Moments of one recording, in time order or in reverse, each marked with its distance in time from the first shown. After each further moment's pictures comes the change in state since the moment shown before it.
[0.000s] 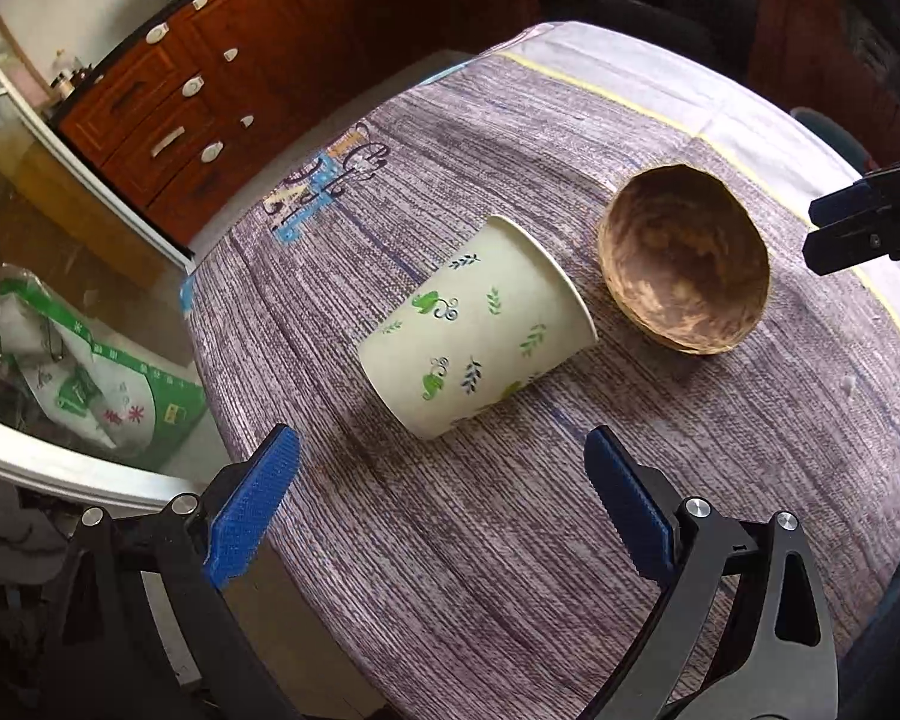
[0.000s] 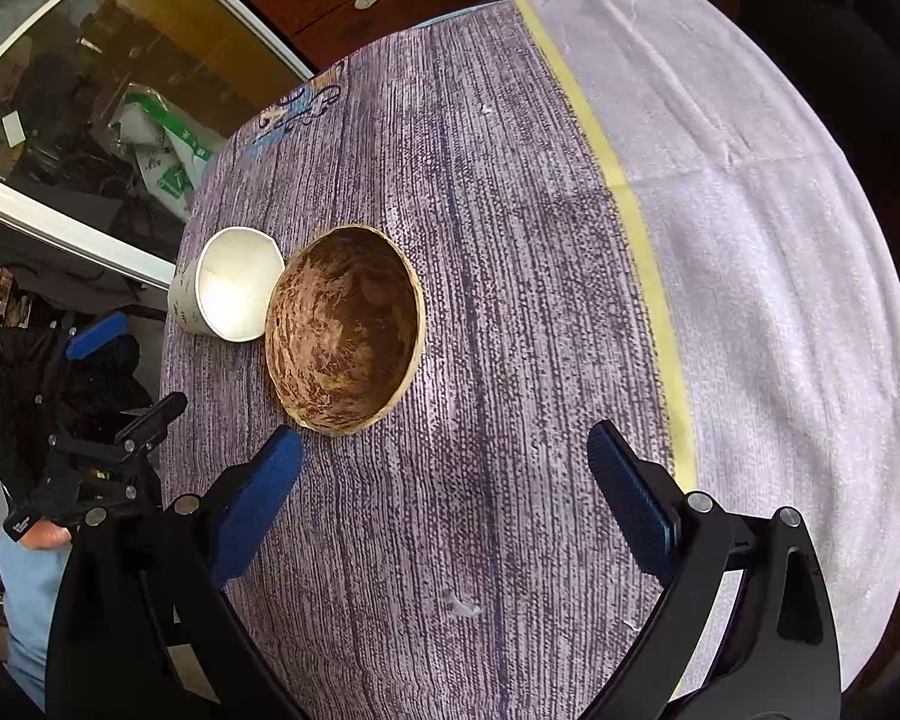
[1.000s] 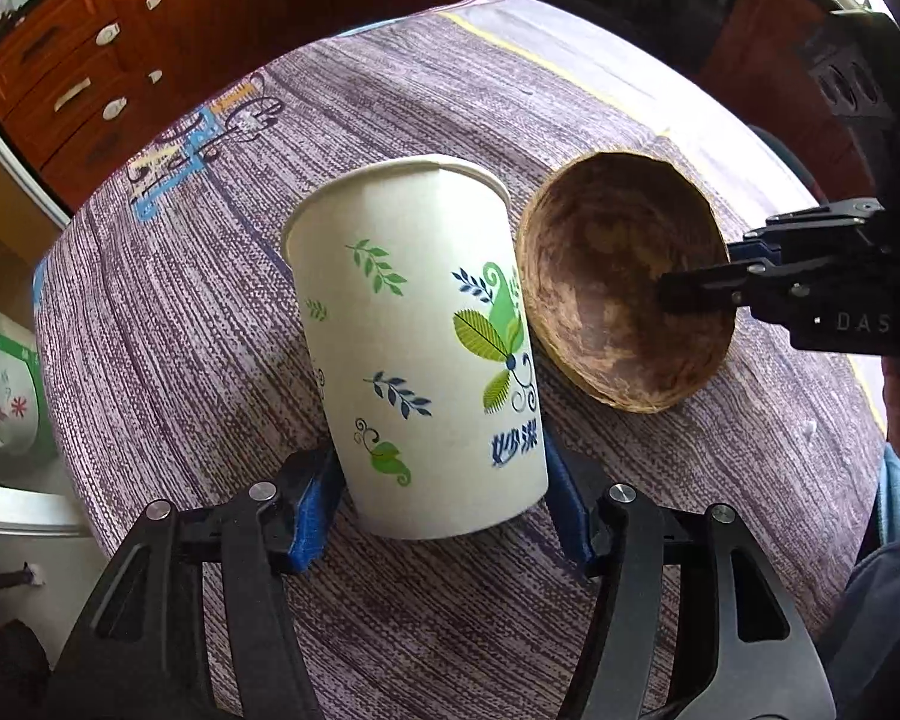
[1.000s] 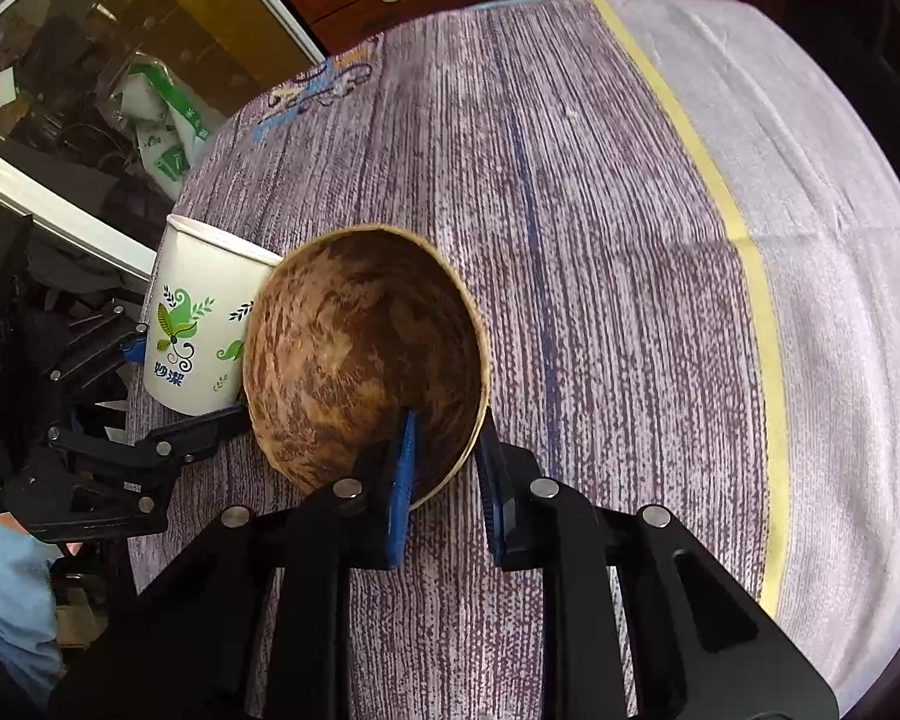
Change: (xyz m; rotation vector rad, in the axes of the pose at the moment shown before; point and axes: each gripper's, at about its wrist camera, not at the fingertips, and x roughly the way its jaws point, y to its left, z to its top) left arm 0.060 -0.007 0.019 -0.074 0.057 -0.282; right arm 0.054 0.032 0.023 -0.108 -0.031 -0.030
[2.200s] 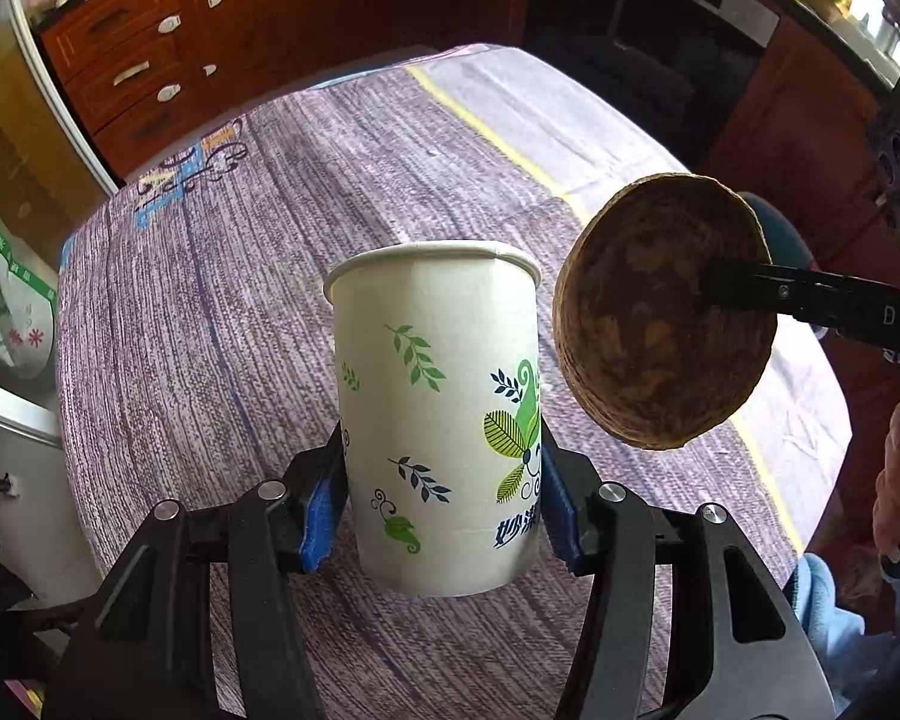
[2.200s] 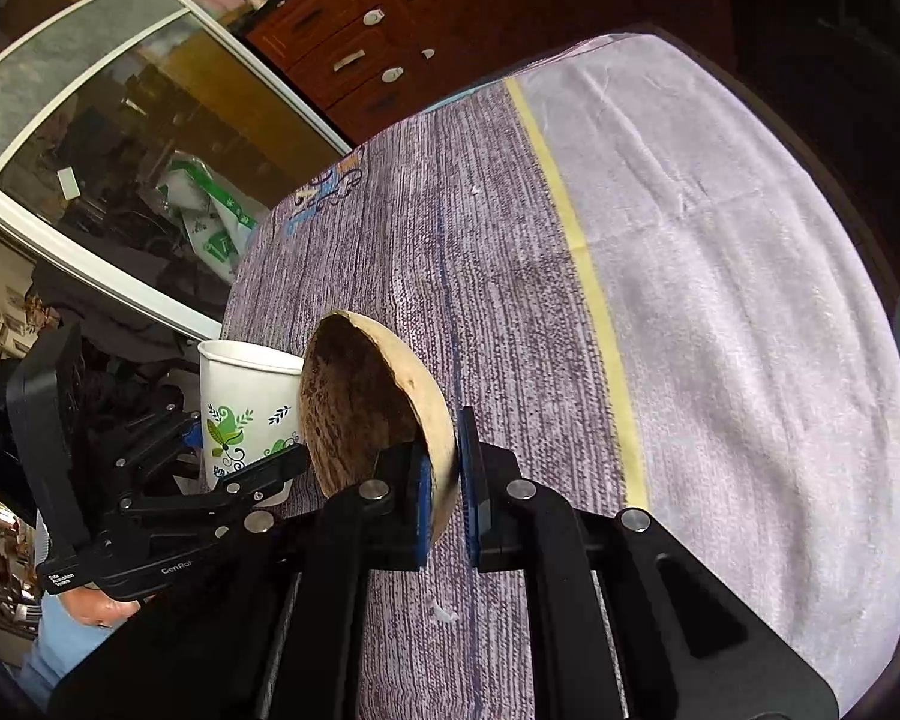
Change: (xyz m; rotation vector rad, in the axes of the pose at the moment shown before) left arm -0.048 -0.119 0.012 -0.165 -0.068 0.078; right arm -0.105 -0.076 -0.043 0.142 -0.183 0.154
